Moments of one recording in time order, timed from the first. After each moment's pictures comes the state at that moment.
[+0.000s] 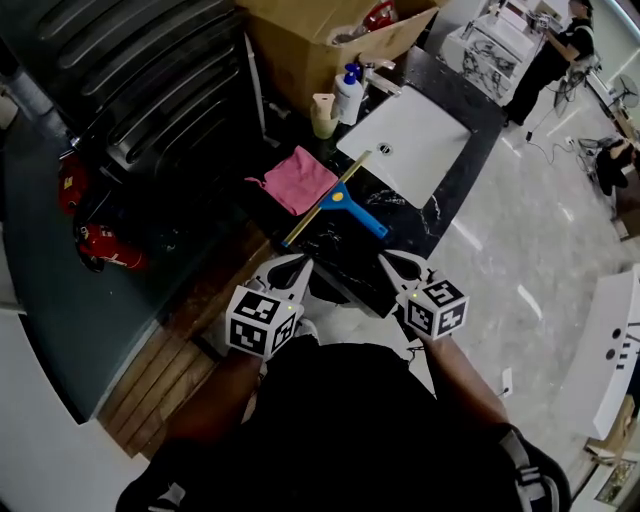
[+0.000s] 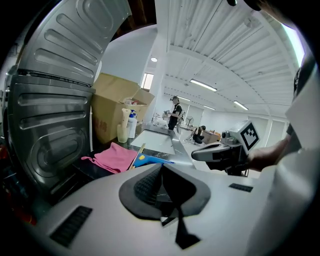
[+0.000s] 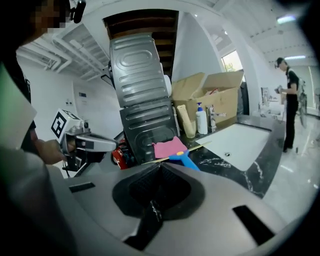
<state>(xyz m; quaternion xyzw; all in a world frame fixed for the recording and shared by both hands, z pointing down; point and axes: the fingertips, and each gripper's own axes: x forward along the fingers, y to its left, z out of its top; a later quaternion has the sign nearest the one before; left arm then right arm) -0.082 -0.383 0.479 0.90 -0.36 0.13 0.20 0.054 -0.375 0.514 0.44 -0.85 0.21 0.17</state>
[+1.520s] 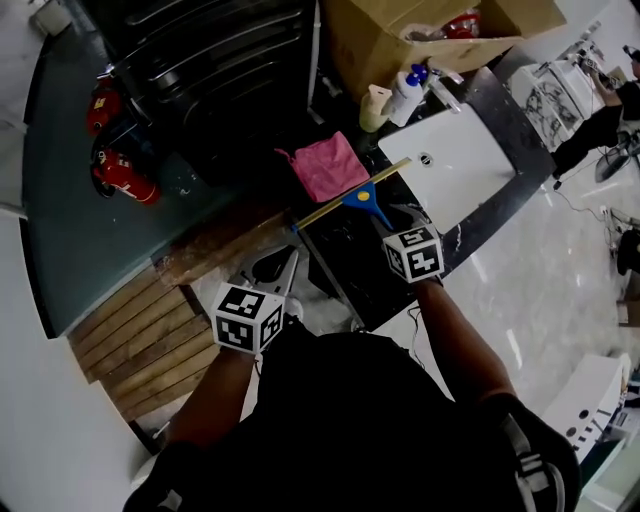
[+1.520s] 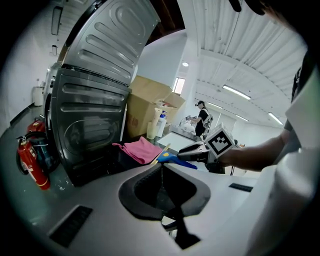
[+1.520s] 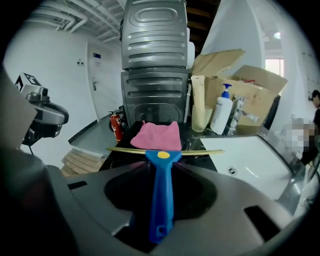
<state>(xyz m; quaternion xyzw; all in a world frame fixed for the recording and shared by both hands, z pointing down) -0.123 -0.388 0.498 0.81 -0.52 0.09 0.26 0.035 -0.507 0.585 0.35 -0.86 0.13 0.35</state>
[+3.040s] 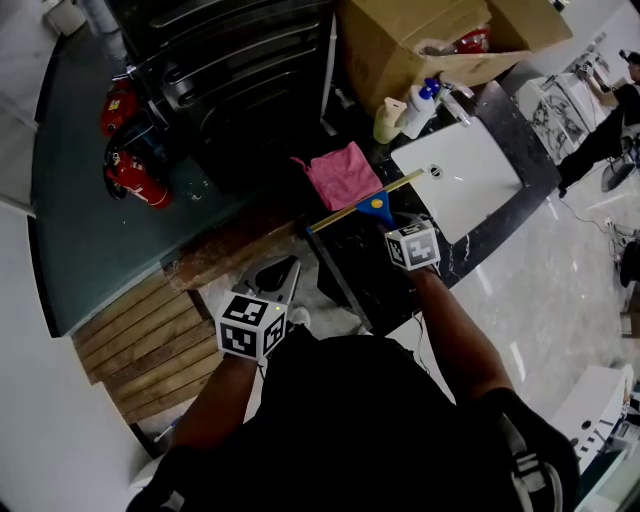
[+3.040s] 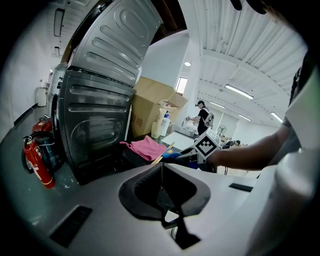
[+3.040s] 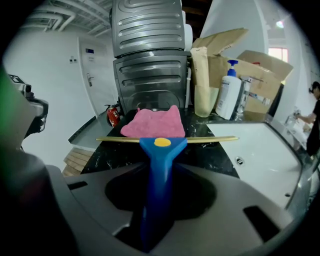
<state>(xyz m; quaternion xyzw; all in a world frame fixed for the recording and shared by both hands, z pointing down) -0.147 -0.373 0.500 0.80 -0.53 0.10 0.26 0.027 -0.526 0.643 0.35 -0.84 0.17 0.38</state>
